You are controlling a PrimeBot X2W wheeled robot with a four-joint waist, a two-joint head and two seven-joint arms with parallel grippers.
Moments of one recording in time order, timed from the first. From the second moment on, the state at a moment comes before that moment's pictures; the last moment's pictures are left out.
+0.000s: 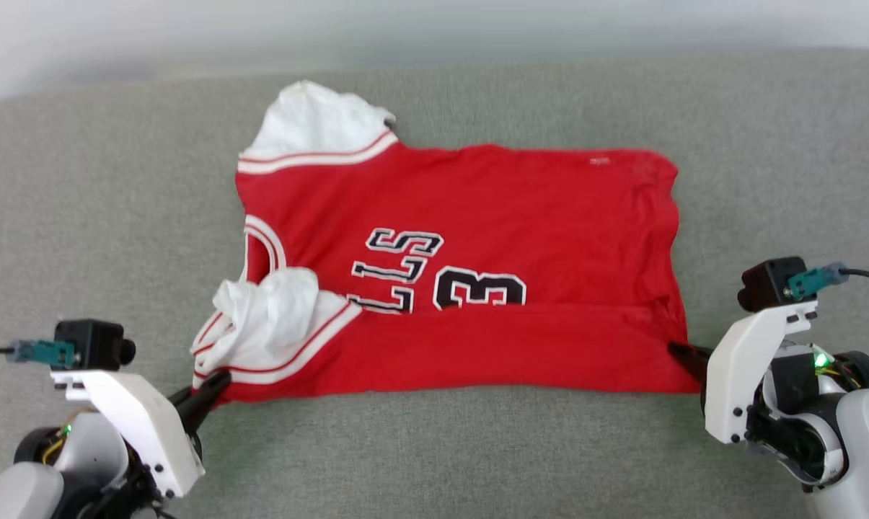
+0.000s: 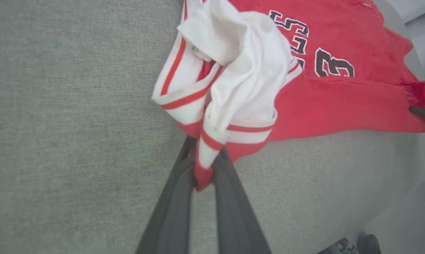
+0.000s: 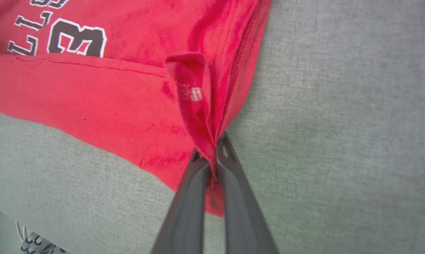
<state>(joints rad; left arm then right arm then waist) -0.13 0.66 -0.29 -0.04 -1.03 0.05 0.43 -0.28 -0.25 0.11 0.15 0.48 0.13 0.77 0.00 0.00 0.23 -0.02</state>
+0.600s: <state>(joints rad) 0.16 0.60 -0.31 -0.07 -1.08 0.13 0.38 0.01 -0.24 0.03 0.06 0.50 0.13 0.82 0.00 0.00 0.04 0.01</state>
